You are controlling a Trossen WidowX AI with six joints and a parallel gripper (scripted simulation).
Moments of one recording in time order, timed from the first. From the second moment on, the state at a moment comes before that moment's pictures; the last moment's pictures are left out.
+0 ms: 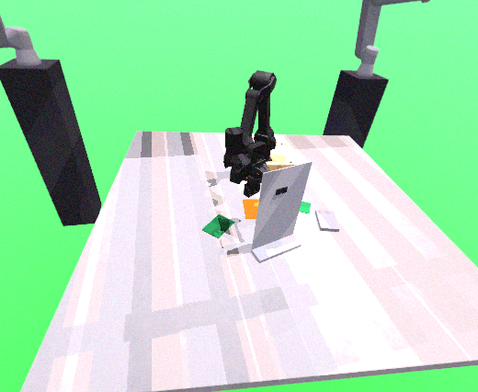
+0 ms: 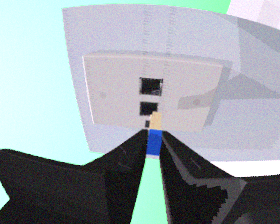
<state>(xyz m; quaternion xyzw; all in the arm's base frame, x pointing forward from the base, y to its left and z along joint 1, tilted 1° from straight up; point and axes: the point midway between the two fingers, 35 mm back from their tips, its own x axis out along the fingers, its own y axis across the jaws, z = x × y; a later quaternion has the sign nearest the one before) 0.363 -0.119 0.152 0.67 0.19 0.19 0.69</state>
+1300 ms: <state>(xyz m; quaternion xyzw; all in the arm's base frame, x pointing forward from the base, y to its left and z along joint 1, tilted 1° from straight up) 0.335 -0.131 0.151 0.67 0.19 0.19 0.69</state>
